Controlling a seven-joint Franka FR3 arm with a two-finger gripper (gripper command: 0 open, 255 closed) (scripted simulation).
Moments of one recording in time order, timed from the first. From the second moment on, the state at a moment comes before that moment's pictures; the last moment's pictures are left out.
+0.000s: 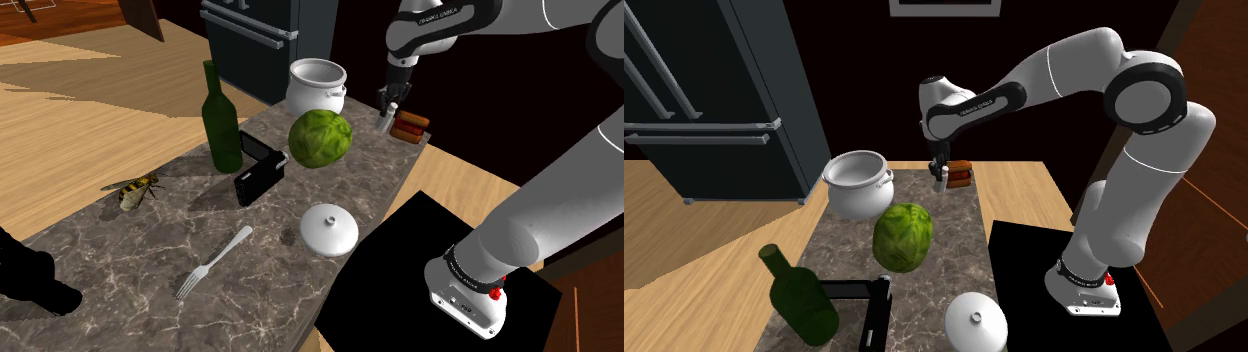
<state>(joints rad) -0.18 -0.03 -0.19 -2.14 -0.07 2.03 -0.15</state>
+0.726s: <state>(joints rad) -0.18 -0.08 -0.18 -2.04 -0.07 1.89 -0.16</state>
